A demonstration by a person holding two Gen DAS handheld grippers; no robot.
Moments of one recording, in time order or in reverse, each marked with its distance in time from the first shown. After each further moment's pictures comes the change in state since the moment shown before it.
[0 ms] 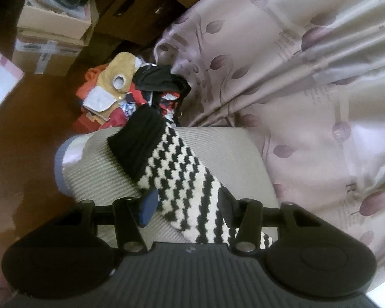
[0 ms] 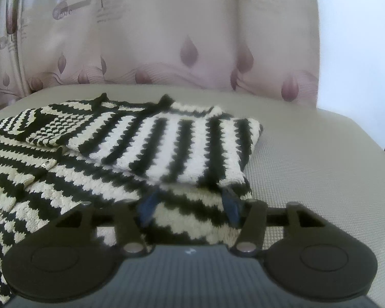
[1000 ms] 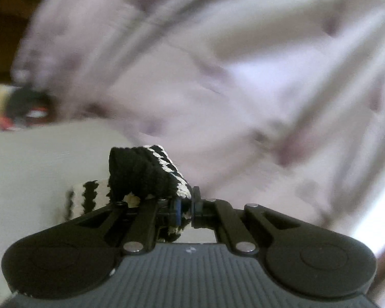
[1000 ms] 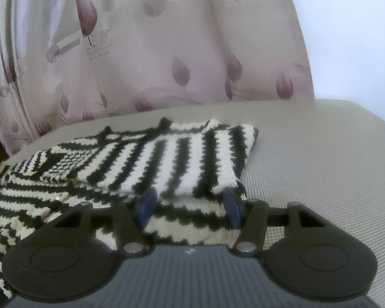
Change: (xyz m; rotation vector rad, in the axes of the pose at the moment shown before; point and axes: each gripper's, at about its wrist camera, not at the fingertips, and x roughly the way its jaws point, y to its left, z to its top) left arm 0.047 -0.253 -0.098 0.350 -0.002 -0.377; right arm -0.014 -0.026 -0.007 0.178 -0.103 0.090
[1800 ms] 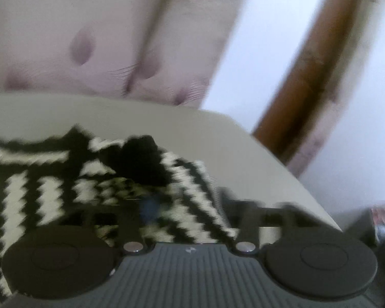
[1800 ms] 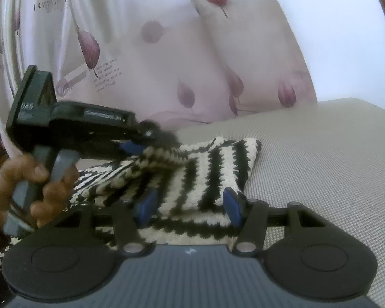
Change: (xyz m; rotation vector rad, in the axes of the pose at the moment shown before) left arm 0.185 -0.218 -0.317 0.637 0.600 -0.441; right arm -0.017 -0.018 -0.003 0.107 -0.103 0.087
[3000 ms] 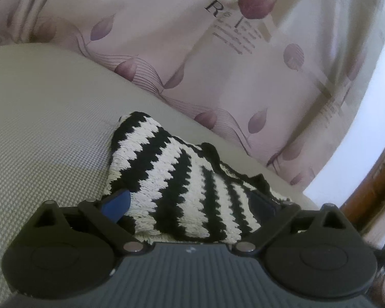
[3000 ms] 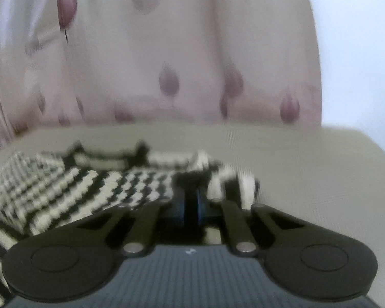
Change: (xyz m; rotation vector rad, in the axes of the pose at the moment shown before) left arm -0.191 0.143 -0.098 -0.407 -0.335 0.403; right arm 0.111 0.006 0.046 -0.193 0.144 -0.170
